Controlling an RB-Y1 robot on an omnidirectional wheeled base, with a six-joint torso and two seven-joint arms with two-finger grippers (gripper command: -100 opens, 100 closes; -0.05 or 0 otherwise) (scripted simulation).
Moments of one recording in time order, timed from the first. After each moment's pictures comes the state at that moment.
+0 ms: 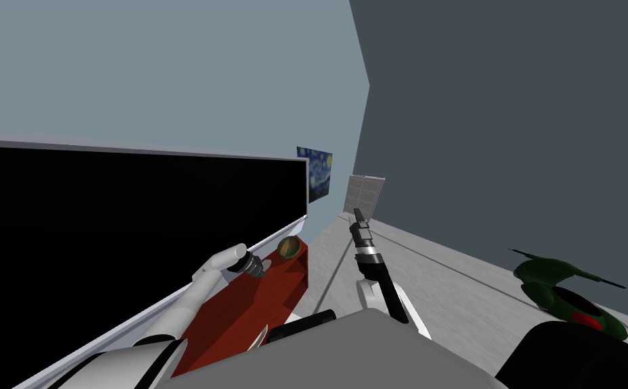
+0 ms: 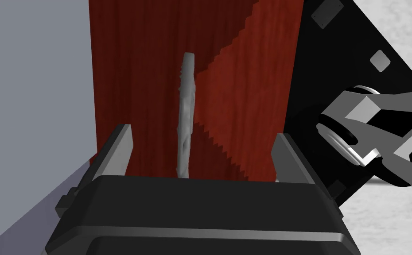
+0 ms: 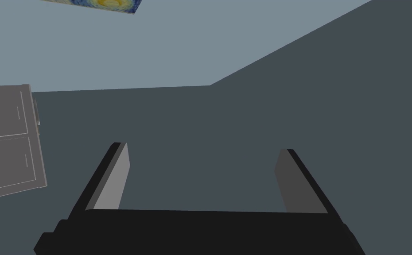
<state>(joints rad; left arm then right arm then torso) -0.44 0.38 -0.03 -0.98 0.72 1.23 0.53 0.51 0.03 0.00 -2.24 0.10 -0.36 0.05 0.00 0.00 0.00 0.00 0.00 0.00</state>
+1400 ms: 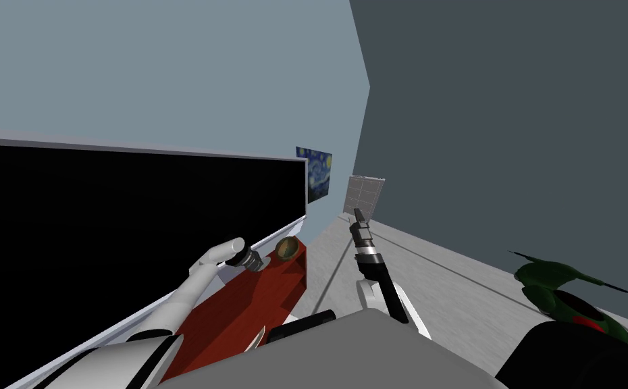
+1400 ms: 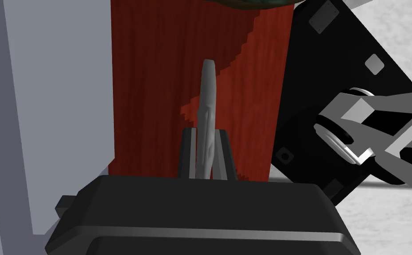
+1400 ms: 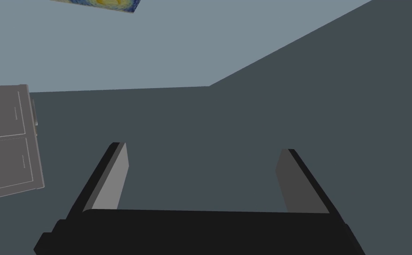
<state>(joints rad) -0.46 0.42 -0.03 -1.06 0.75 1.31 0.58 0.51 0.03 0.00 -2.24 0.10 -0.36 0.05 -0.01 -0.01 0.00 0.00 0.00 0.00</state>
